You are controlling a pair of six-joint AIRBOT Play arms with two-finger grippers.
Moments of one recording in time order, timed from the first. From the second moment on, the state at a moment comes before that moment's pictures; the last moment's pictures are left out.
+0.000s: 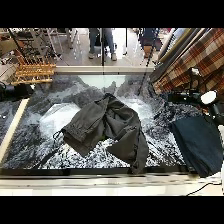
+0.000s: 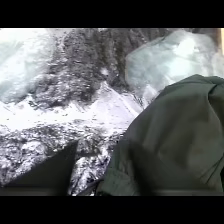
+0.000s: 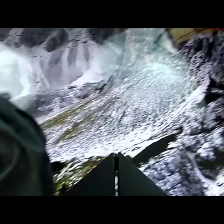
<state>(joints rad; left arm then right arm) 0.18 -1.20 1.50 1.25 -1.07 -1.50 -0.22 -1.37 1.38 -1.12 0.85 1.15</state>
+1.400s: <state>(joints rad) -0.52 -1.40 0.96 1.69 -0.76 -1.44 0.16 -1.37 0.98 -1.11 1.49 1.38</state>
